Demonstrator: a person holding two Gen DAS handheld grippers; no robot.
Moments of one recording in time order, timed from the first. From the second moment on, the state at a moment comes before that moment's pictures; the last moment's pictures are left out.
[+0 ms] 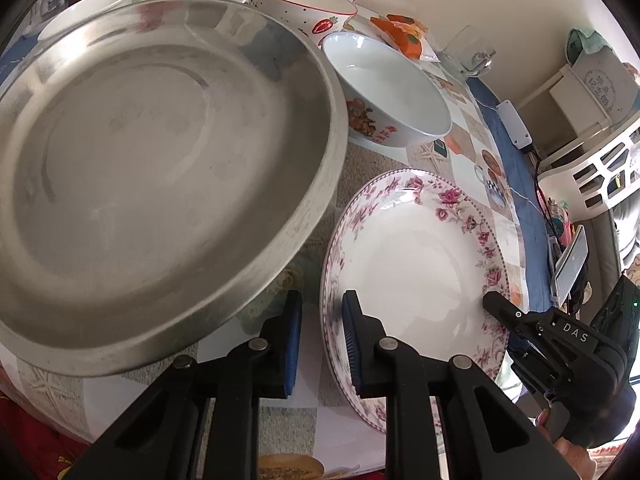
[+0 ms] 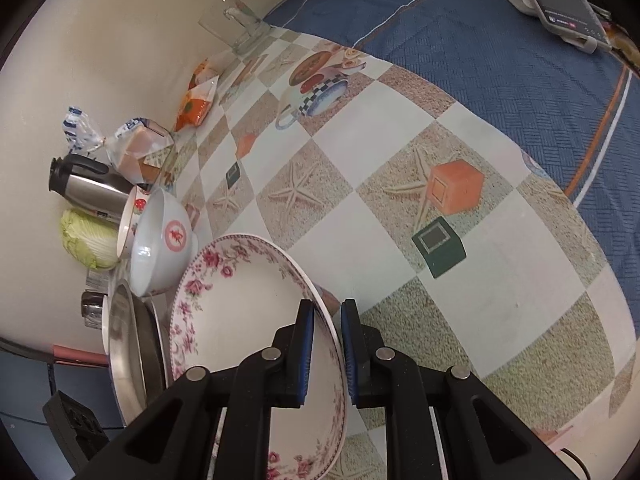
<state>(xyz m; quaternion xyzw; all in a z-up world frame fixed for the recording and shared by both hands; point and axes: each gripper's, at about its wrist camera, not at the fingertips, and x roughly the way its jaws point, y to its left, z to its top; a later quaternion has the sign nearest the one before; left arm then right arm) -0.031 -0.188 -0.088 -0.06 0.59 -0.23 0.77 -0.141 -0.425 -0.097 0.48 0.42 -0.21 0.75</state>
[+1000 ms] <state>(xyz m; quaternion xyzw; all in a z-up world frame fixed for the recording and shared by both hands) -0.034 -0.214 -0.080 0.01 0.54 -0.28 0.80 -0.135 -0.415 -0.079 0.38 0.43 -0.24 0.78</state>
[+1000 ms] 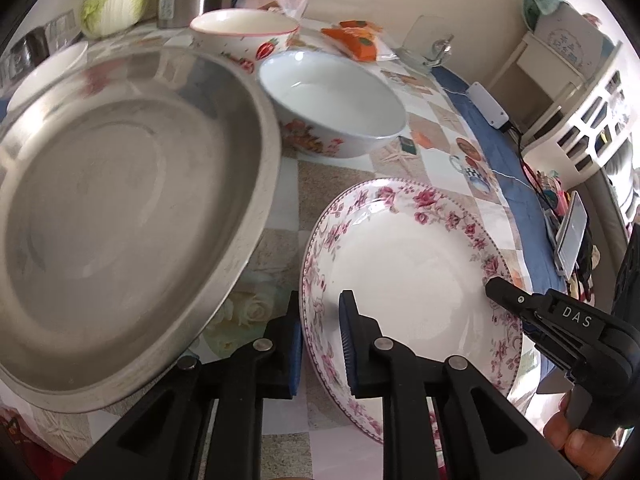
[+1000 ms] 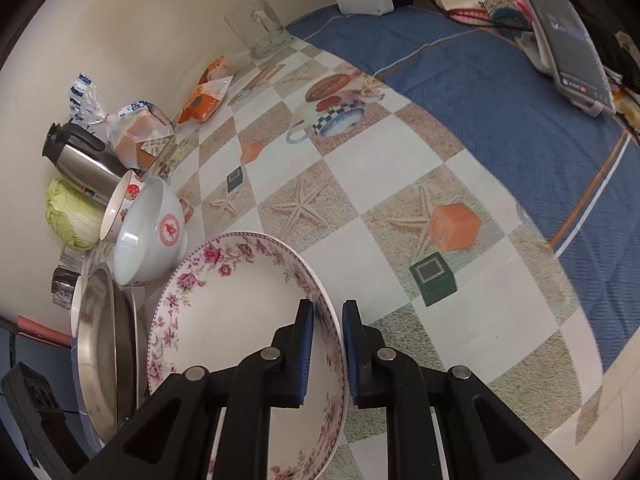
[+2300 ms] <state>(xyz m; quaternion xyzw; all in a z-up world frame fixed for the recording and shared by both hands) -0.043 -0.225 -0.062 0.03 0.52 -0.32 0.79 -0.160 -0.417 -0.053 0.38 0.40 -0.26 0.80</state>
